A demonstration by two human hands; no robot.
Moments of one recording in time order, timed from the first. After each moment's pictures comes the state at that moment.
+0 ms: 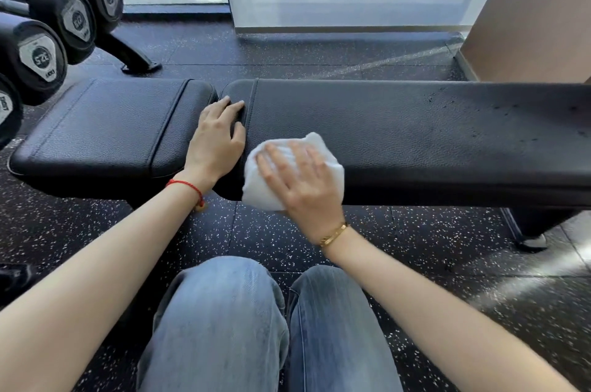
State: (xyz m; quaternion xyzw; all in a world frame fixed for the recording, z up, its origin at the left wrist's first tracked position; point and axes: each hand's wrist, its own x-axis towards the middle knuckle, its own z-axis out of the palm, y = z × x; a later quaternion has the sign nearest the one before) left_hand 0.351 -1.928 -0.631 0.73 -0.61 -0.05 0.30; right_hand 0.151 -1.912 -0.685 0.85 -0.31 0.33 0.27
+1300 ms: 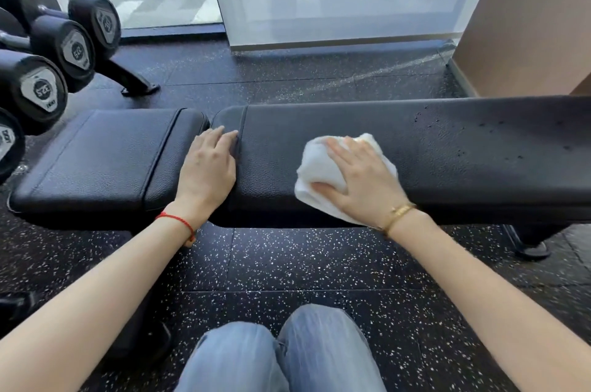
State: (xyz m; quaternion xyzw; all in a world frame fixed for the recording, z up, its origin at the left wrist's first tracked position) left_hand 0.339 -1.924 -0.616 0.73 -0.65 0.03 0.22; right_hand 0.060 -1.960 -0.608 0.89 -0.44 0.10 -0.05
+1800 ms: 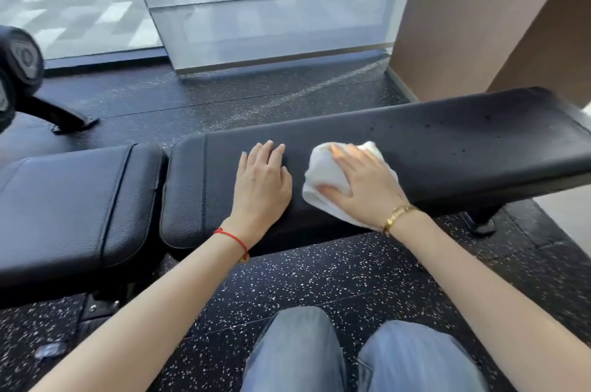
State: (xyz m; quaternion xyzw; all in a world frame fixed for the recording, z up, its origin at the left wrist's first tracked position) left_hand 0.231 -1.965 -0.618 0.64 -0.73 -0.02 0.23; right_hand 0.021 -1.971 -0.607 0.82 -0.56 0.07 -0.04
